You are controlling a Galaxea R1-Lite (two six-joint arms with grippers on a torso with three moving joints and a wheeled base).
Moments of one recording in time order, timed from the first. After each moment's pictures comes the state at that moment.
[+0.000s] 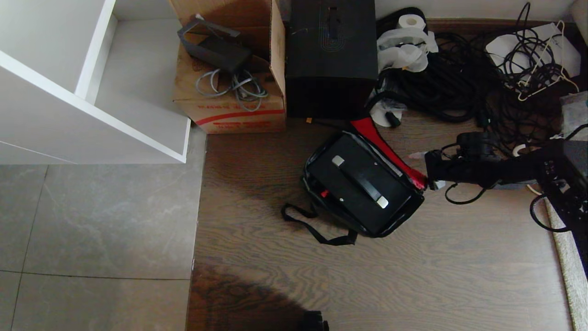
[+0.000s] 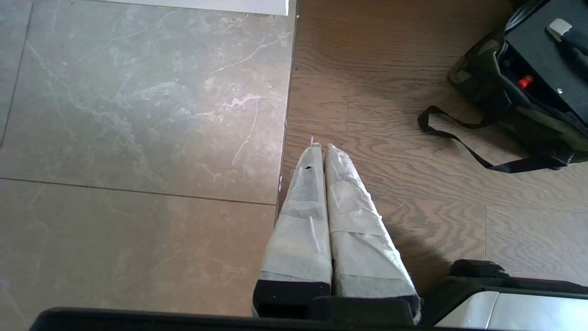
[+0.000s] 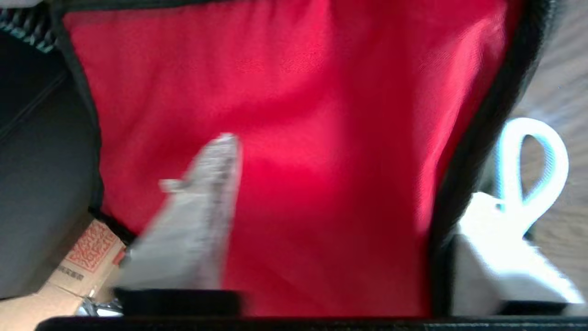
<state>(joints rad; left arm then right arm) 0.00 0.00 0.00 -0.03 0.01 -0.04 -0.14 2.50 -1.81 -0.26 0.55 1.23</state>
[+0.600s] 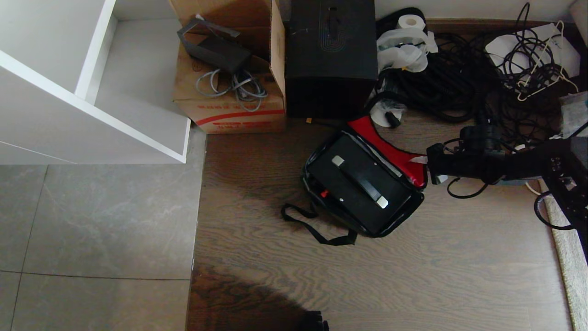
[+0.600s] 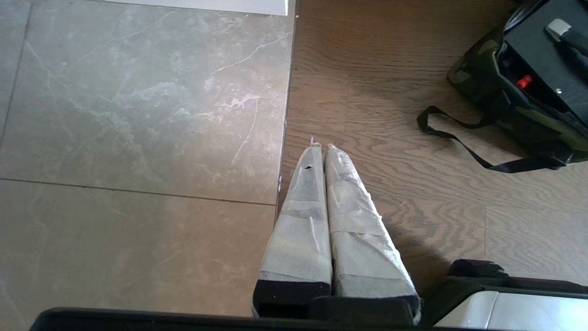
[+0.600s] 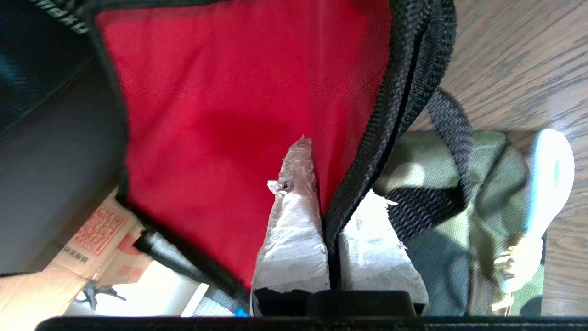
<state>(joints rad) 0.00 0.00 0.00 -0.03 0.01 -0.04 -0.14 2.47 -1.81 -0.26 0.55 1.18</state>
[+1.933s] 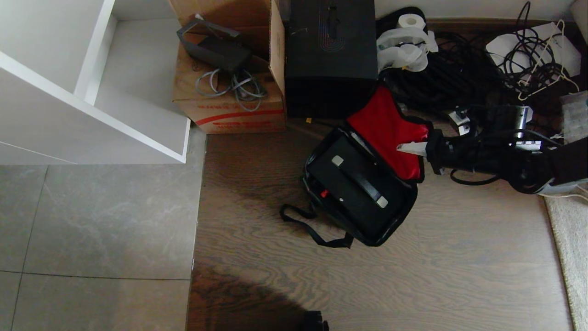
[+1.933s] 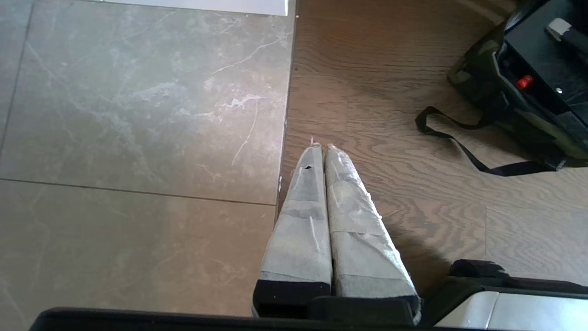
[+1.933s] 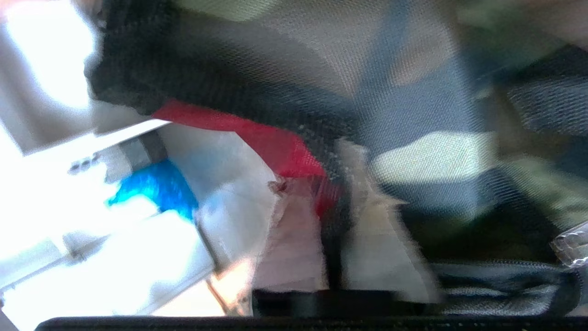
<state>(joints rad) 0.00 0.00 0.00 -0.03 0.01 -0.04 0.03 1.99 -1.21 -0.57 0.72 0.68</state>
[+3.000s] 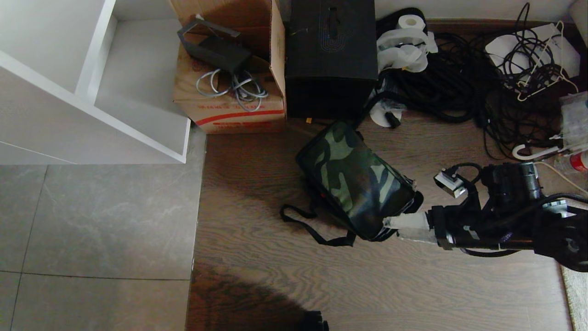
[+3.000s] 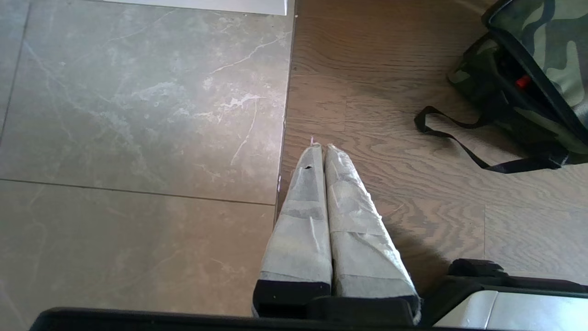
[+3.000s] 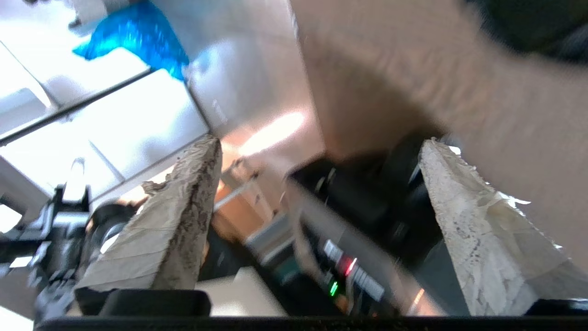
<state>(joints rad) 0.00 0.00 0.00 -0.03 0.01 -0.04 0.18 1.74 -0.66 -0.49 0.80 0.42</state>
